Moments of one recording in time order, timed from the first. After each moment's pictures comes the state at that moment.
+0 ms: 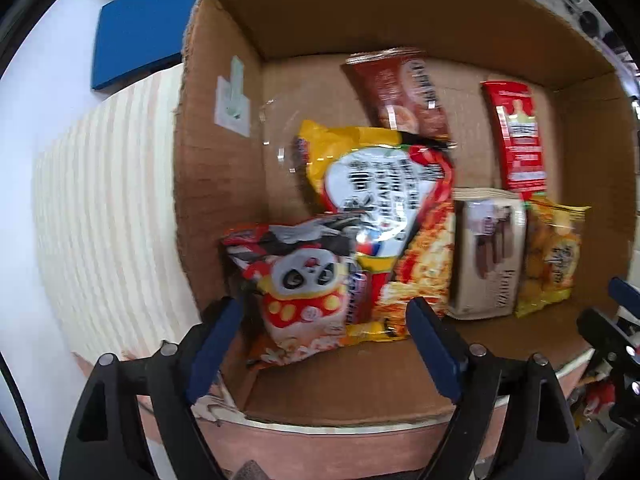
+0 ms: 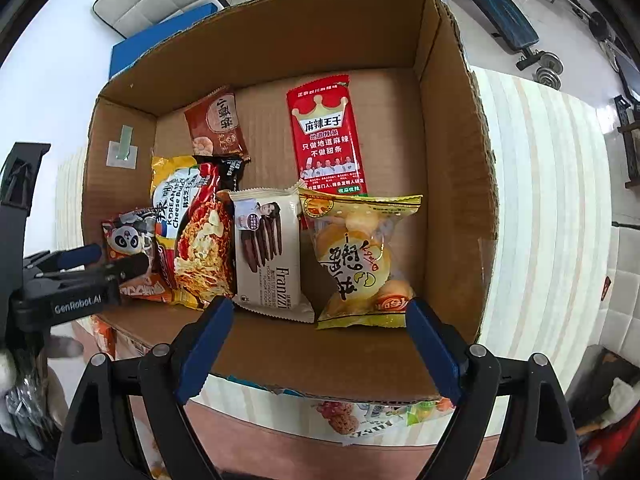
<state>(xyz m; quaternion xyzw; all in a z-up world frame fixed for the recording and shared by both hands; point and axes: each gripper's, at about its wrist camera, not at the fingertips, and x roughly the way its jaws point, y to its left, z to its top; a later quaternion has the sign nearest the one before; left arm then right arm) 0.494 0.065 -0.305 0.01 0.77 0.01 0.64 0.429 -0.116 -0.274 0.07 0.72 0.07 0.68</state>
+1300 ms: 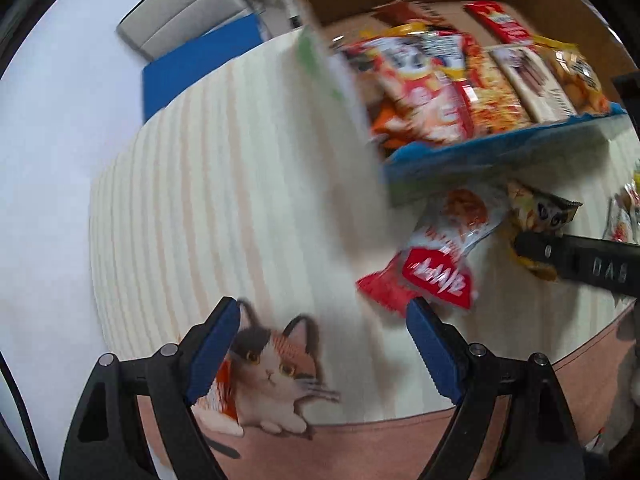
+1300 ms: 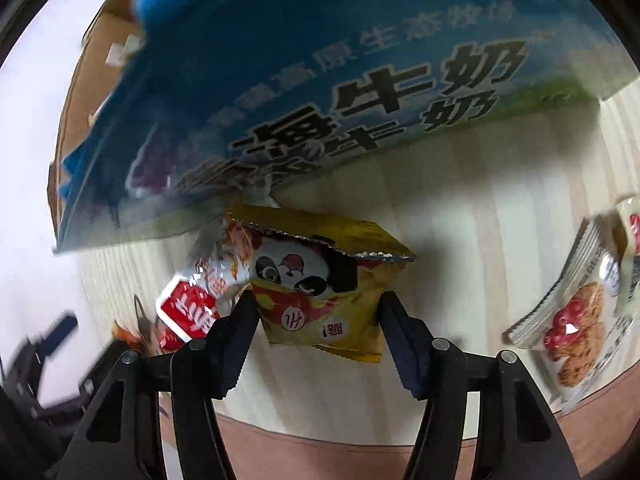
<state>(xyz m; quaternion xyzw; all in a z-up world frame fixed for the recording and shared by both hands) 0.327 0.109 -0.305 0.17 0.65 0.00 0.74 0.284 -0.004 -0.389 0.22 0.70 0.04 0.68</state>
